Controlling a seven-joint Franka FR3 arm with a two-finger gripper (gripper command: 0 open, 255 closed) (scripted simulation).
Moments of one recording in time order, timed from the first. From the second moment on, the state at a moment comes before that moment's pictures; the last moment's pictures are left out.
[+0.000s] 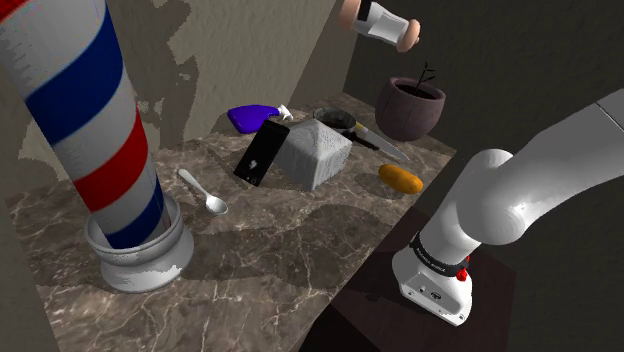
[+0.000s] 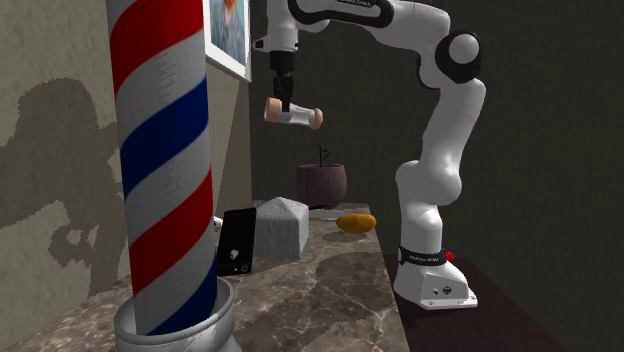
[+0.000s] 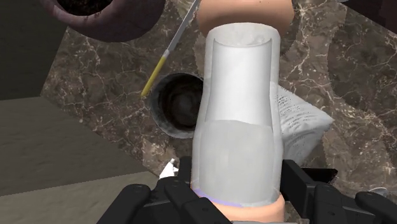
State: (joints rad) arm 0.13 -0.39 -0.10 -1.79 -0.23 1.45 -0.47
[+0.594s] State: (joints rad) arm 0.07 -0.15 -0.25 -1.55 -0.21 1.49 -0.68
